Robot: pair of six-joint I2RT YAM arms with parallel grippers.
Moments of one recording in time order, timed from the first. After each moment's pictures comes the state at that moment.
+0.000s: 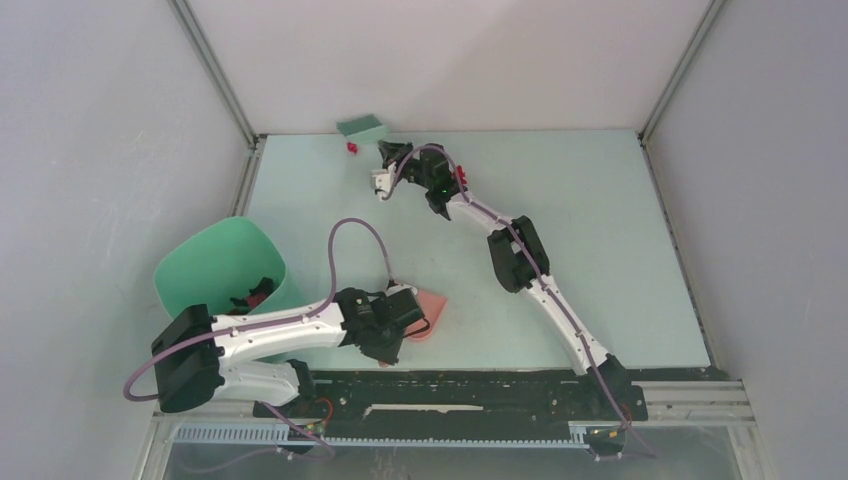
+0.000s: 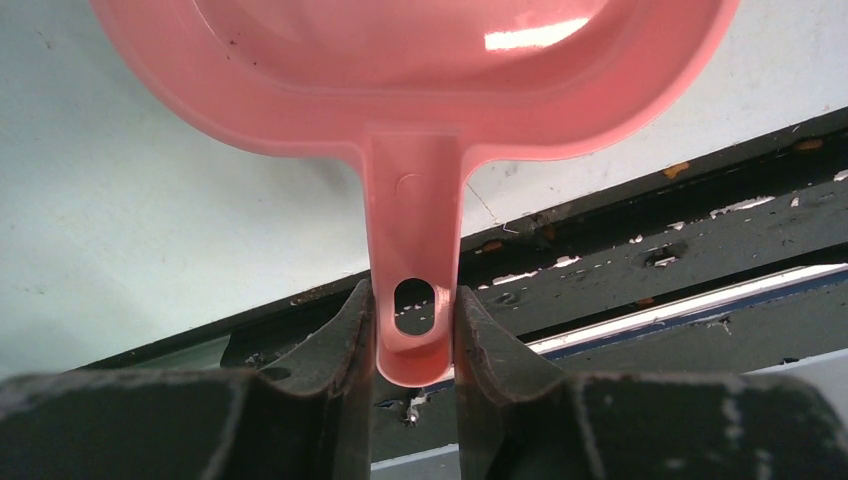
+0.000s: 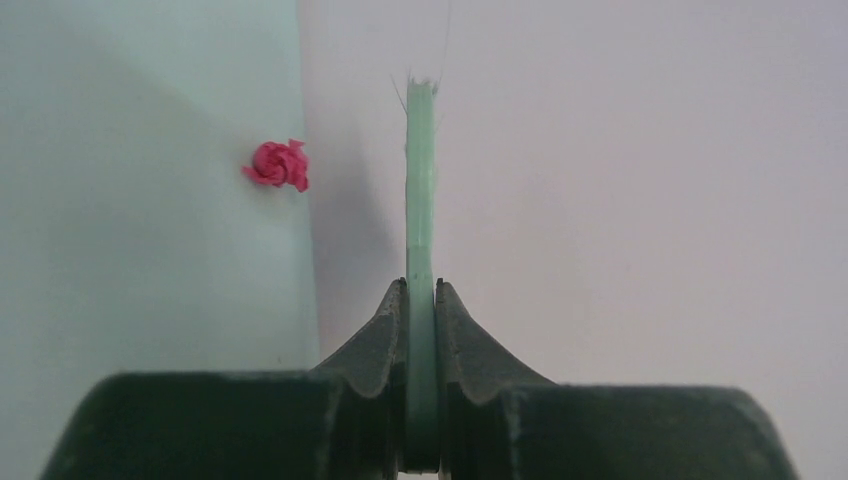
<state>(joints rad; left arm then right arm) -1.12 1.23 0.73 -0.85 -0.13 -0.76 0.58 2.89 2.51 0.45 -0.45 -1.31</state>
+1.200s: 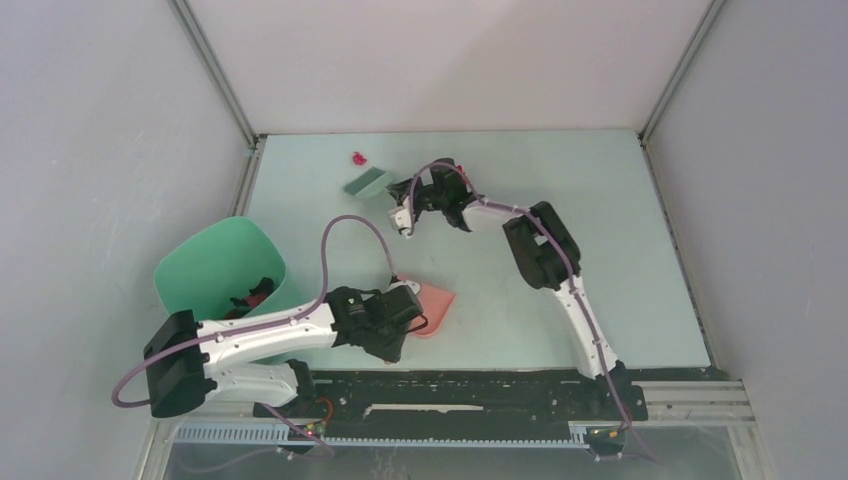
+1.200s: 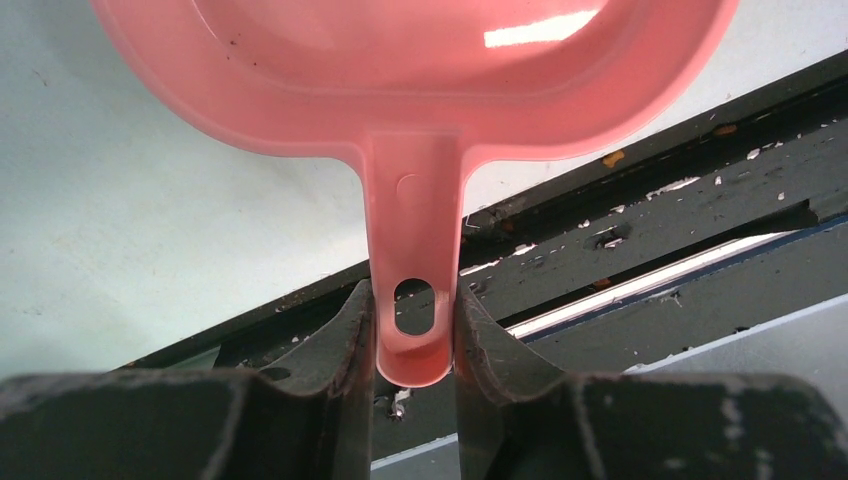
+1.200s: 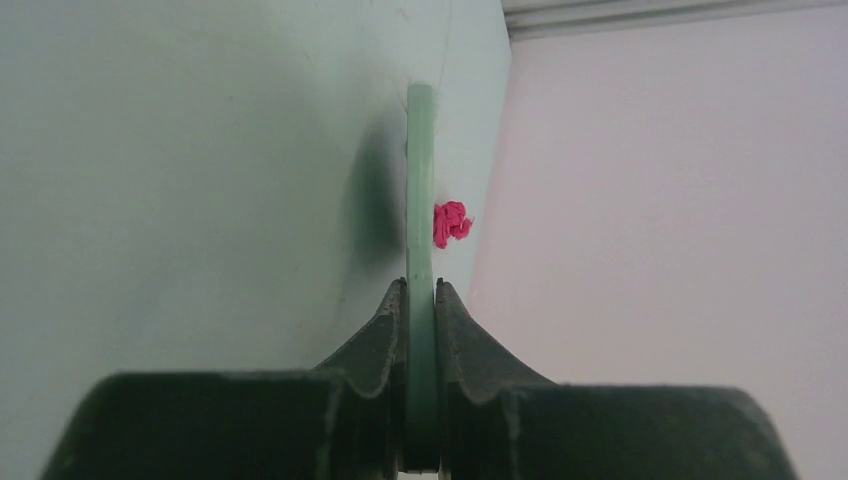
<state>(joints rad) -1.12 1.18 0.76 -0.85 -0.11 -0.72 0.60 2.54 1.87 0.35 -0.69 -1.56</state>
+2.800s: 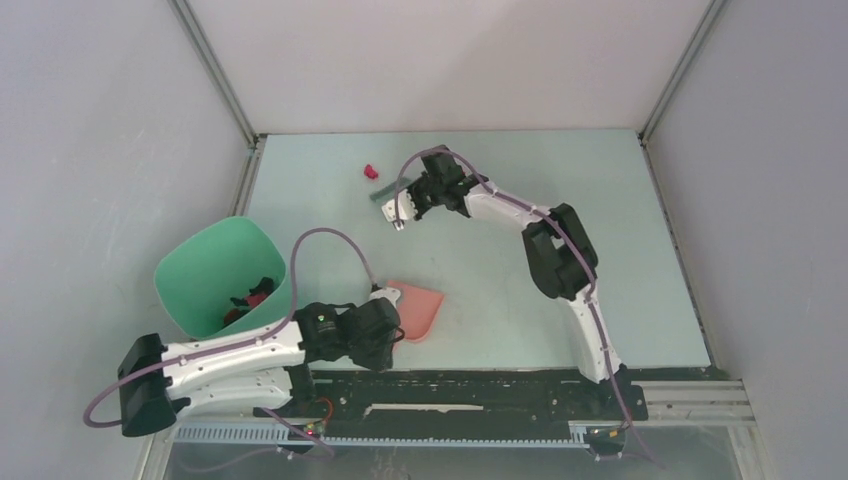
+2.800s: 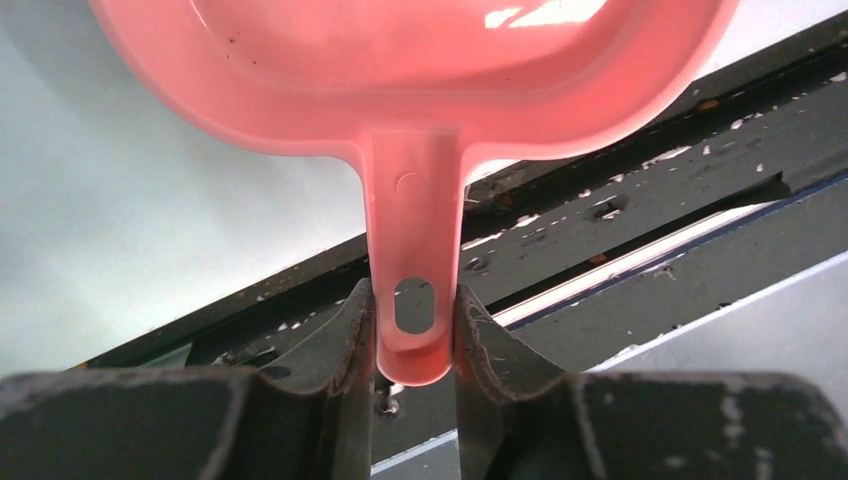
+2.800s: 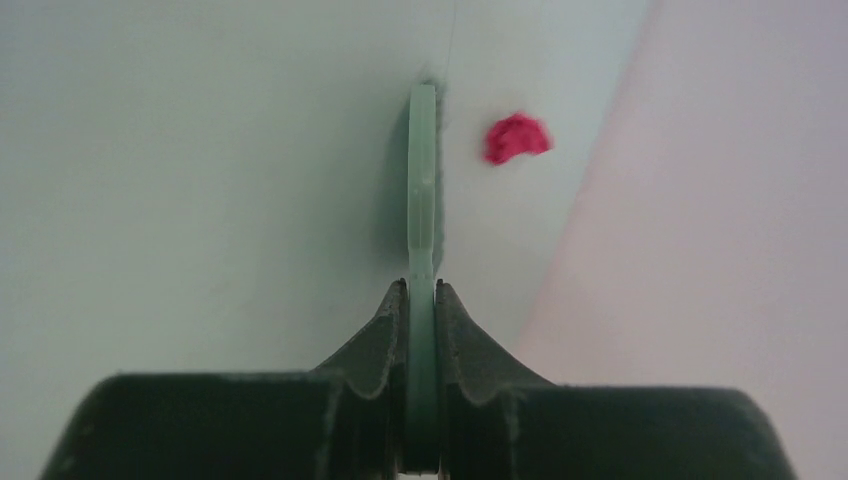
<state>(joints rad) -1.14 0.98 0.61 -0.79 -0.08 -0.80 0.63 2.35 1.93 -0.19 -0.44 -1.54</state>
